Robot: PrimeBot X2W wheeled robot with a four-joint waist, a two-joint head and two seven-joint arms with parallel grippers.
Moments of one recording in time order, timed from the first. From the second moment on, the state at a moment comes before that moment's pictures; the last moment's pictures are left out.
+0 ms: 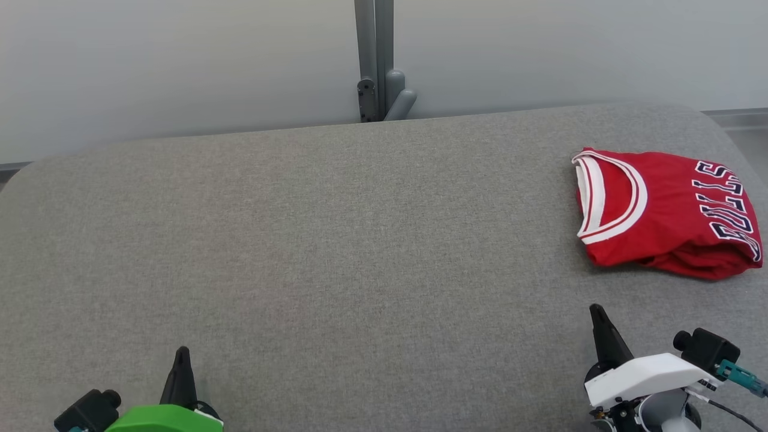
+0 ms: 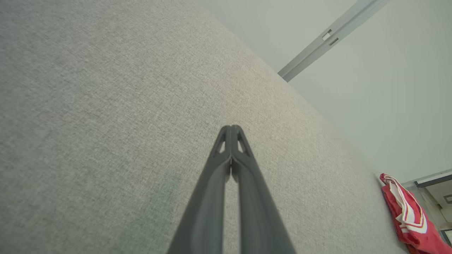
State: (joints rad) left arm 0.02 0.04 0.03 0.35 -0.78 -0.07 -0.10; right arm -0.04 -0.05 0.02 0.34 0.76 0.13 -0.11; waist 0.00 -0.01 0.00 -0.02
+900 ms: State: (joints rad) left arm -0.03 0.04 0.06 0.31 -1.09 -0.09 -0.02; right arm -0.07 -0.05 -0.03 0.31 1.09 0.13 -0.03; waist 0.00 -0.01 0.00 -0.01
